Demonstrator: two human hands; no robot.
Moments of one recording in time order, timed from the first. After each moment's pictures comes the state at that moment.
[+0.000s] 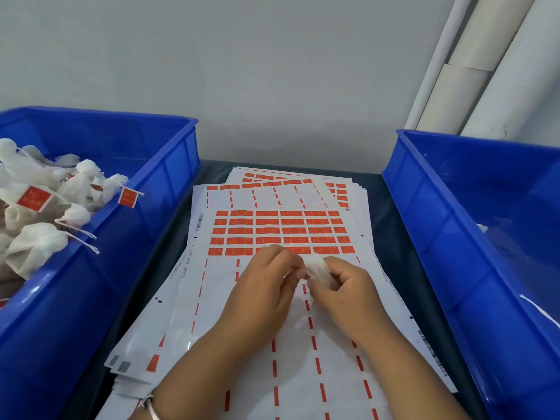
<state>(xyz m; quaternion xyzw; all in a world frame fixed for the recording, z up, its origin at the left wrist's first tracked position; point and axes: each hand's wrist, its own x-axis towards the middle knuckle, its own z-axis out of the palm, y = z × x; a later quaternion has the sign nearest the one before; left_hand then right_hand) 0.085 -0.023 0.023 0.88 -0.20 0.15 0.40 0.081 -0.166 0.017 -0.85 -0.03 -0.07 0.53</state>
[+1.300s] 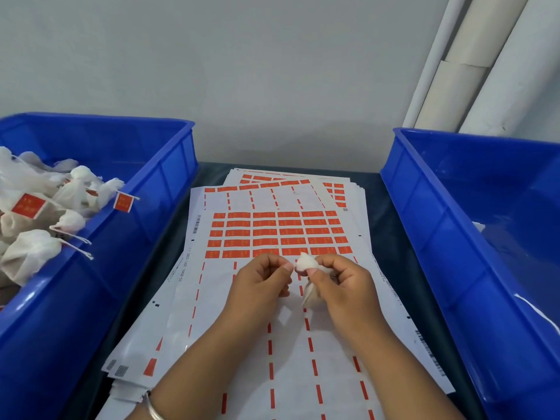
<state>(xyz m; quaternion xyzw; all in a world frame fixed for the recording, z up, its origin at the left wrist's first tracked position) 0.092 -0.031 0.023 0.74 0.03 -0.01 0.67 0.082 -0.165 0.014 -0.78 -0.02 -0.09 0.62</state>
